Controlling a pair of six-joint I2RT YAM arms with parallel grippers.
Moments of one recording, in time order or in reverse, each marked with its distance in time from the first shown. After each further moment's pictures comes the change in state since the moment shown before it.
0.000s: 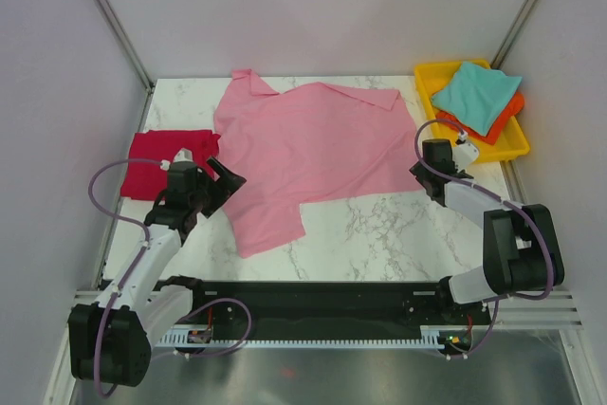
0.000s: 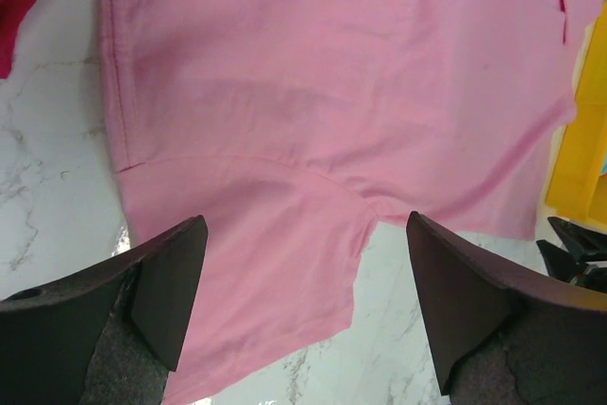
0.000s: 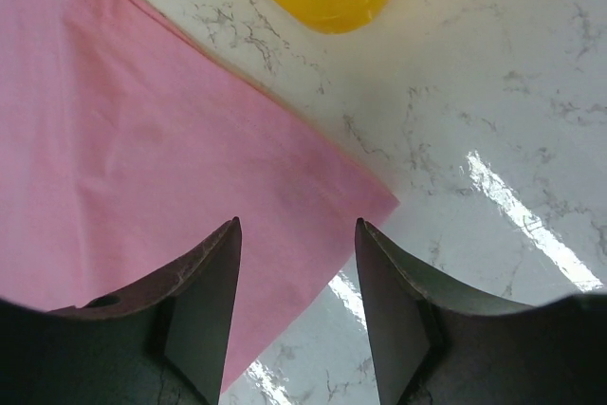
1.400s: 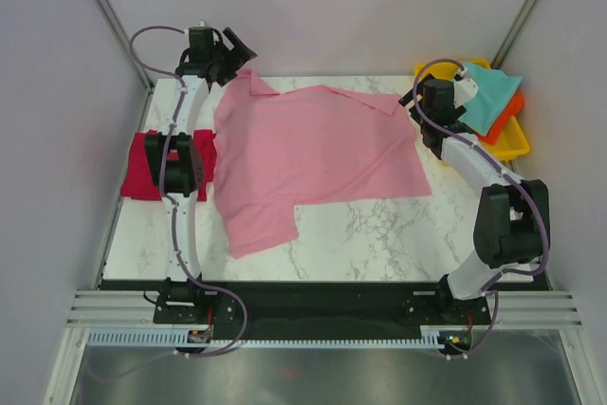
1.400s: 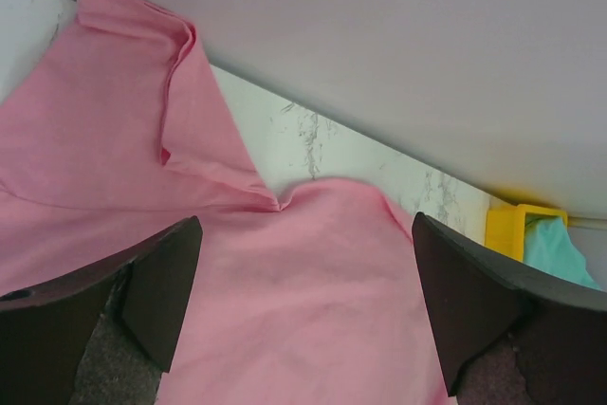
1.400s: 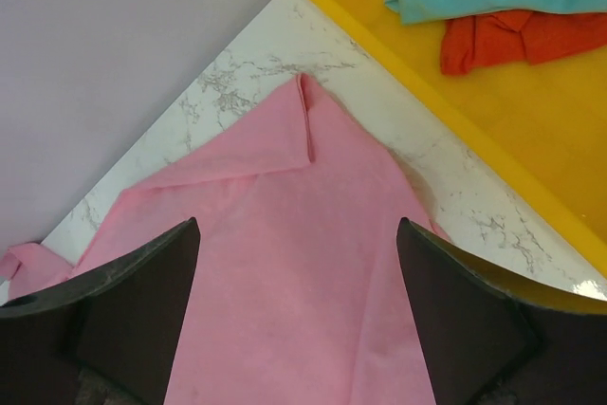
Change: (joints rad) left arm 0.068 1.501 1.876 -0.196 0.105 0.106; right arm 0.013 0.174 0.492 0.024 -0.027 -0.080
